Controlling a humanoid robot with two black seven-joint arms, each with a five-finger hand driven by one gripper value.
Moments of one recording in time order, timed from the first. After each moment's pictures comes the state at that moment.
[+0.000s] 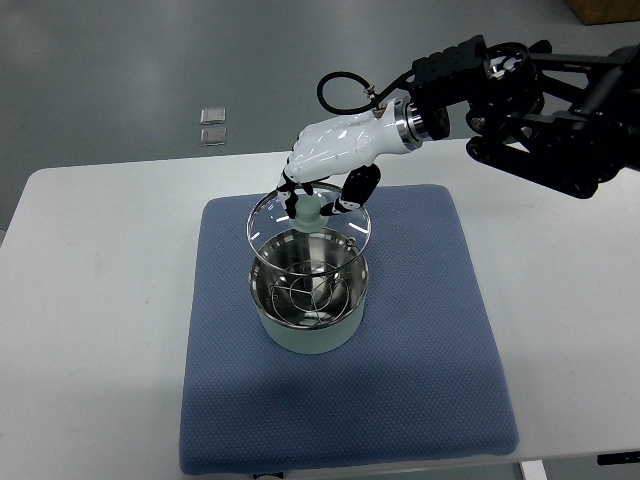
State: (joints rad) left arm 0.01 0.00 -0.04 -0.16 0.01 -0.02 0.06; right arm 1.42 -0.35 0.08 1.00 -1.74 0.26 0.61
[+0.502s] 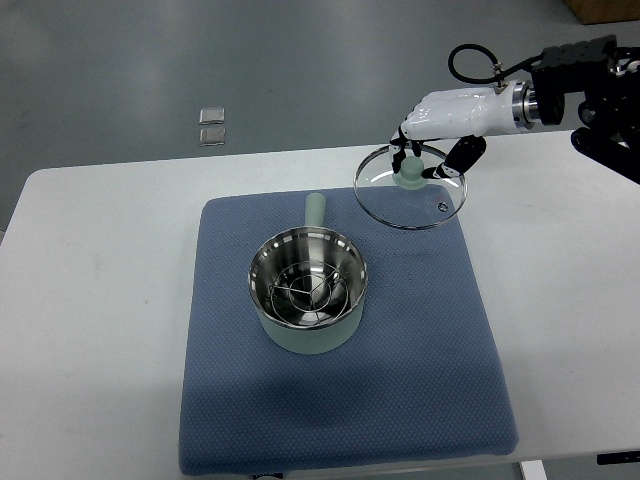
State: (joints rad) left arm 0.01 0.00 -0.04 -0.16 0.01 -0.02 0.06; right arm 1.27 -0.54 0.10 0.90 -1.74 0.18 0.61
